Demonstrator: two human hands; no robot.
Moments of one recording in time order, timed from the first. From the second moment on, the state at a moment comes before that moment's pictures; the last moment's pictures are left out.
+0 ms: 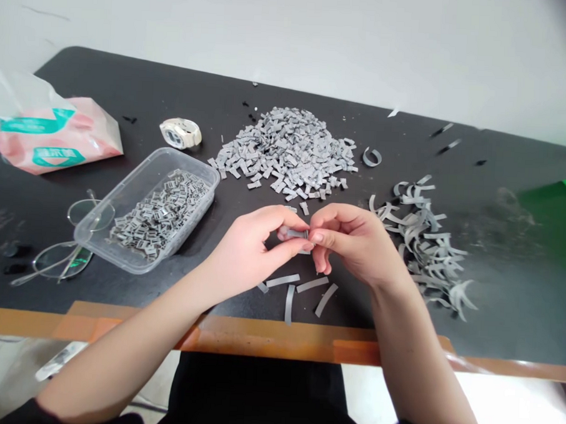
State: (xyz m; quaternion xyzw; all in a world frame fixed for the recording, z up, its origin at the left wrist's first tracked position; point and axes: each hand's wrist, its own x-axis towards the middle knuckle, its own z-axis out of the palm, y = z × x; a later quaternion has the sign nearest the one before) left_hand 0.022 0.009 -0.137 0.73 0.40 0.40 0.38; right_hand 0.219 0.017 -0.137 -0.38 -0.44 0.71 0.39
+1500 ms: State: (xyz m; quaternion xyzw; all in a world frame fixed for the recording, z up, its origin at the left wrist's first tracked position) left_hand 0.023 0.013 -0.150 0.84 0.42 0.31 0.16; right_hand 0.204 0.003 -0.147 -0.48 -0.68 0.42 0.36
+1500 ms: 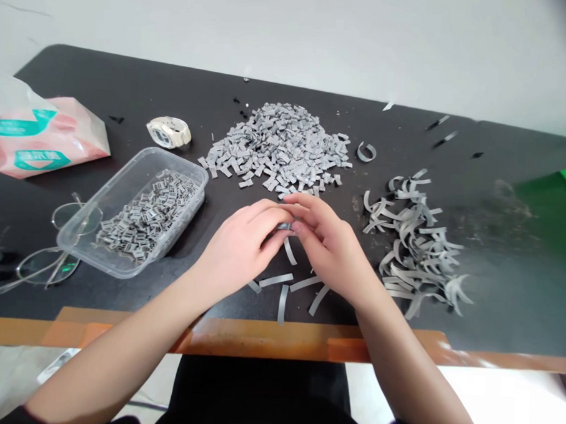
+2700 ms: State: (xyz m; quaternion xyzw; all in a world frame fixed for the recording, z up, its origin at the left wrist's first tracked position) left_hand 0.020 0.013 -0.144 0.76 0.43 0.43 0.26; right_hand 0.207 0.004 -0.143 -0.45 -0.52 0.56 0.46
